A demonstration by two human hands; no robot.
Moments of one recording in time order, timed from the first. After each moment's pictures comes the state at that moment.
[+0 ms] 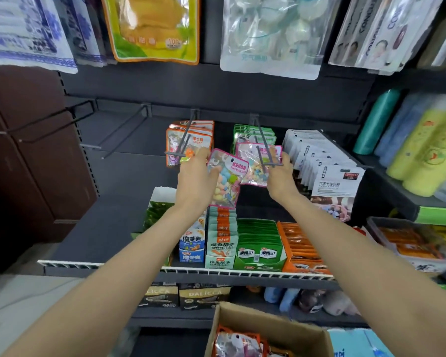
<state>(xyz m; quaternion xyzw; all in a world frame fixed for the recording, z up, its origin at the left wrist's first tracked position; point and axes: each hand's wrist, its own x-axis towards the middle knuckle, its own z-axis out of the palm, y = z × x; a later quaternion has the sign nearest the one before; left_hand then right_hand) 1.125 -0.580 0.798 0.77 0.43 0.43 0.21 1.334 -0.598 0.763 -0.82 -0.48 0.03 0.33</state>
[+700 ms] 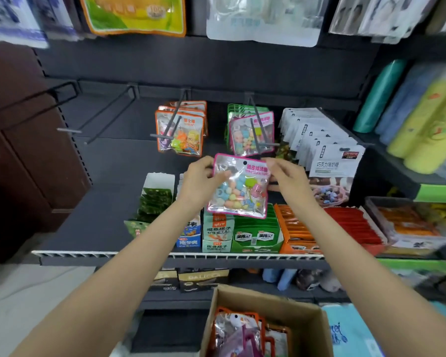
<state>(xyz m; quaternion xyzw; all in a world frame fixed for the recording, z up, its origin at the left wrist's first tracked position) 1.137 -0.590 0.767 0.71 0.35 0.37 0.48 1.305 -0.675 0.764 -0.67 -0.46 0.20 0.55</state>
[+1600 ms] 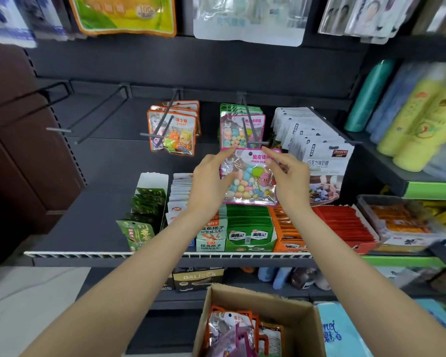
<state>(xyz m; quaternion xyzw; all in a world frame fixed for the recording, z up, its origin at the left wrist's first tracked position) 1.167 -0.599 0.756 0.80 0.34 0.41 0.27 1.304 -0.679 0.765 -0.66 -0.46 0.03 0.59</state>
